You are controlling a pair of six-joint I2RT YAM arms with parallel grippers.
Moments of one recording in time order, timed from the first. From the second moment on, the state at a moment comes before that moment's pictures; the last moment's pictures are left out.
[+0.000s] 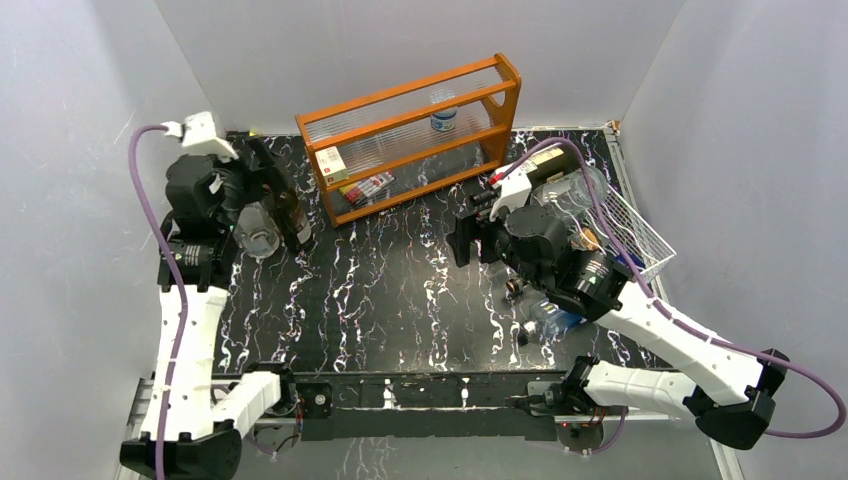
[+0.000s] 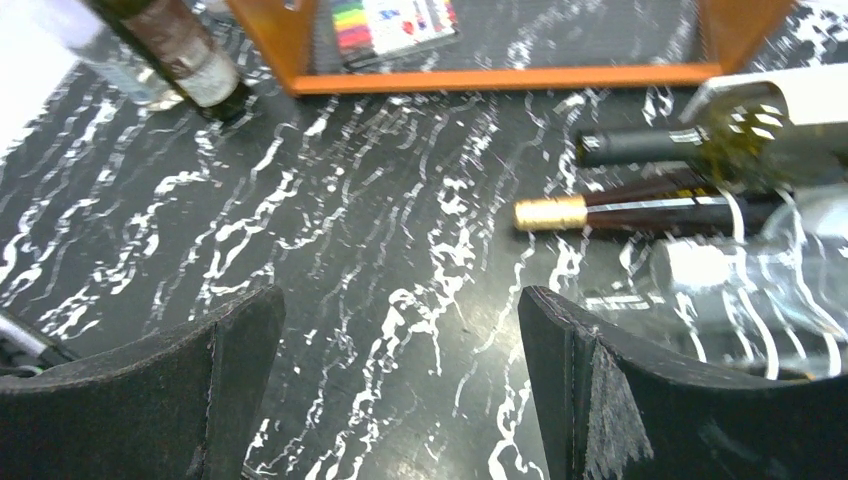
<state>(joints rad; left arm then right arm) 0.00 0.96 1.27 -0.51 -0.10 -0.26 0.98 0.99 1.11 -0.47 0.36 0.29</state>
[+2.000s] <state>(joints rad) -0.39 1.21 0.92 0.10 0.37 -0.21 0.56 1.05 0.76 -0.19 0.26 -0.94</state>
